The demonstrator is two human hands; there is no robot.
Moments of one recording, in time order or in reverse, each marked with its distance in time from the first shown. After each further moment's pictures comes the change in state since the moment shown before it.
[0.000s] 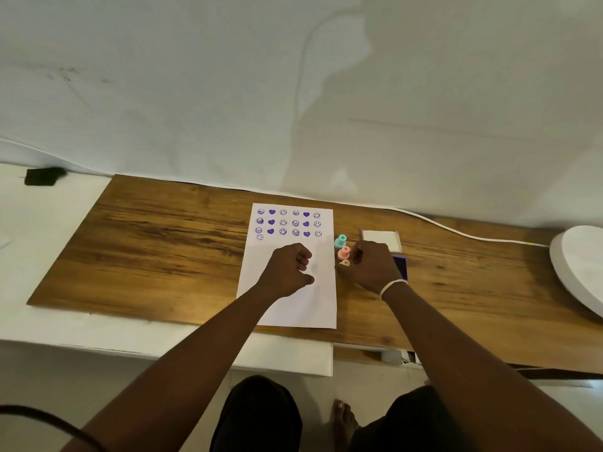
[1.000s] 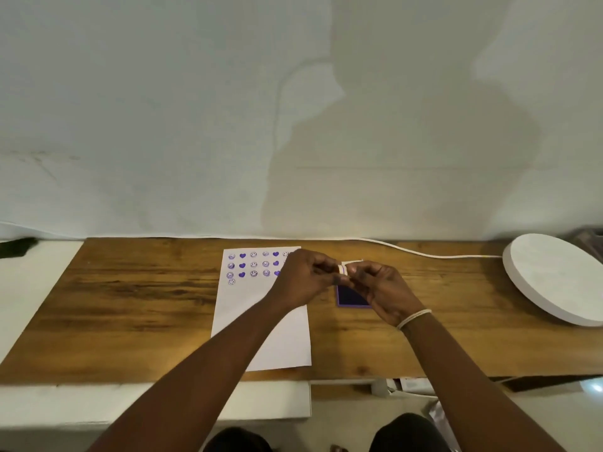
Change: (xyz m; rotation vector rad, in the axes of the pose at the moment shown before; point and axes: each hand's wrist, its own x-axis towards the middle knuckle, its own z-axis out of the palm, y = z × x) left_hand 0.001 0.130 0.007 -0.218 -0.081 0.263; right_hand -0.033 0.037 -0.073 1.408 -0.087 0.012
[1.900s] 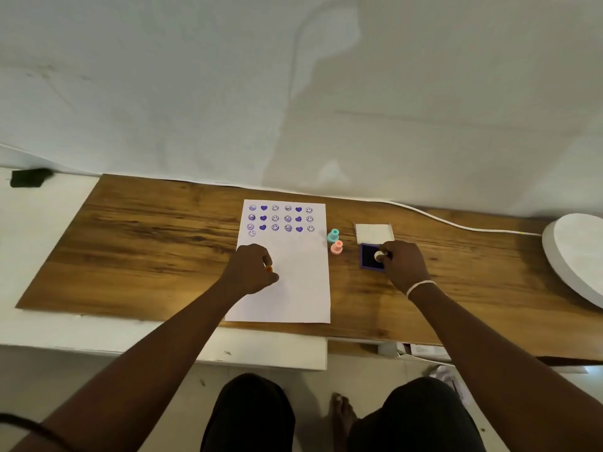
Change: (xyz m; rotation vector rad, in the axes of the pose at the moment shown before) left_hand -0.054 -0.126 -0.075 0.595 0.073 -0.355; right_hand 0.043 0.056 -0.037 -1.546 0.207 -0.138
